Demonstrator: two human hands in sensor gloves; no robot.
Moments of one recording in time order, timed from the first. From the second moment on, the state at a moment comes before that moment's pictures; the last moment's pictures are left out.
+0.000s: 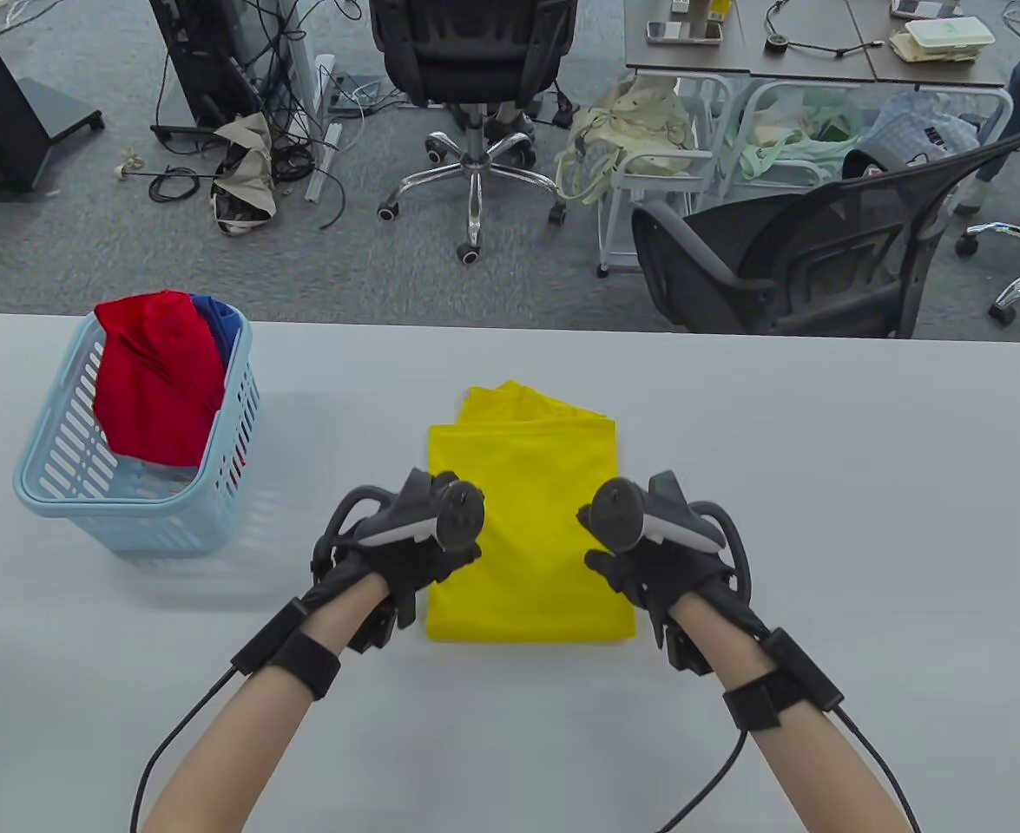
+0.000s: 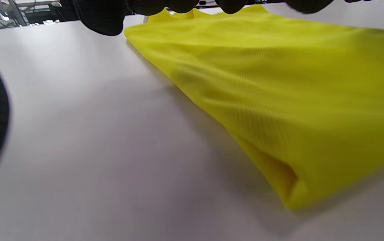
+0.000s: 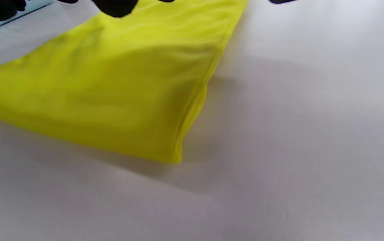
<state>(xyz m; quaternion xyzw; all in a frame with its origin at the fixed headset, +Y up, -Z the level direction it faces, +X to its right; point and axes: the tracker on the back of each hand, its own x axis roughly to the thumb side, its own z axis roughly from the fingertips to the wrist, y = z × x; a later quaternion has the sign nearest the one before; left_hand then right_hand) -0.128 -0.741 -0.359 -0.24 -0.24 -0.06 0.94 0.117 -0.724 -0.340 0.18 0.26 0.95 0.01</state>
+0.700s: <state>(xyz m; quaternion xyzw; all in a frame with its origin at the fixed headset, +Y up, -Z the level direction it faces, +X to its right) -0.134 -0.759 -0.265 -0.08 -0.28 -0.18 0.94 0.127 -0.757 -0.258 0.20 0.20 0.96 -0.07</state>
